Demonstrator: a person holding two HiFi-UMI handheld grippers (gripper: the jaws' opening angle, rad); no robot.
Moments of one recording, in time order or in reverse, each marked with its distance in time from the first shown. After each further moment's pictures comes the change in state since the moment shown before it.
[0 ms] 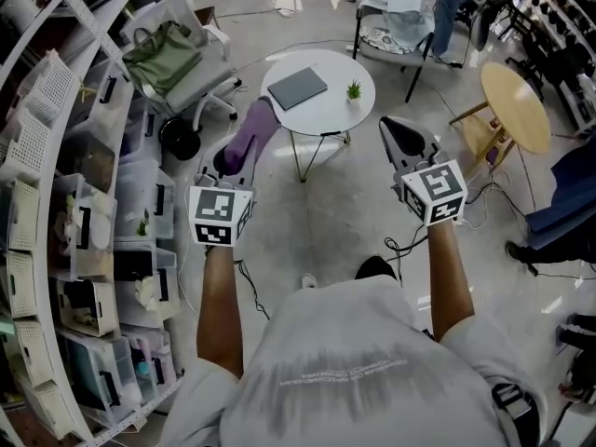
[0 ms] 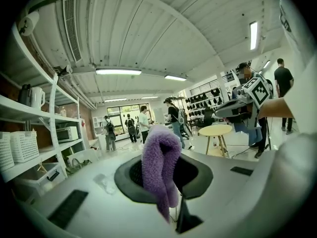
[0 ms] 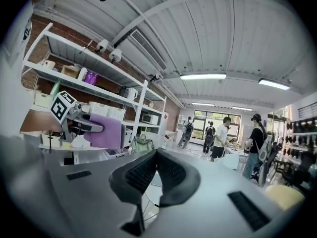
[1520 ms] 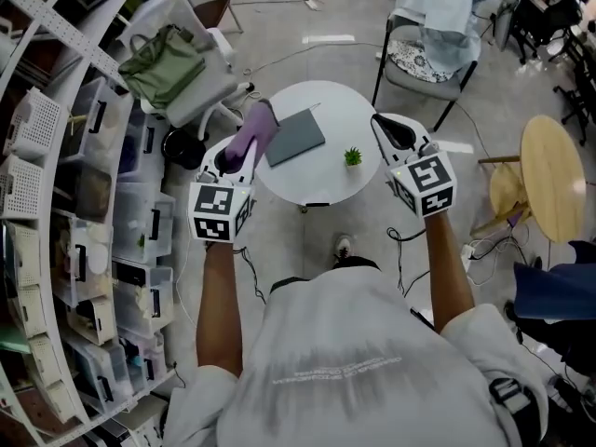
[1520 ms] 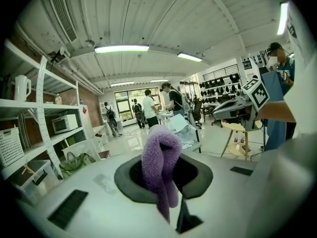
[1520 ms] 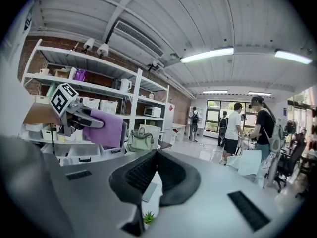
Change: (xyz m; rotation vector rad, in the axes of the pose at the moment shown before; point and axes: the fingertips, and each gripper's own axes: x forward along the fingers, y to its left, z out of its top) left arm 0.325 0.065 0.009 -0.065 0.204 0.110; right arm 0.260 -0.256 -0.068 0.033 0.065 0.203
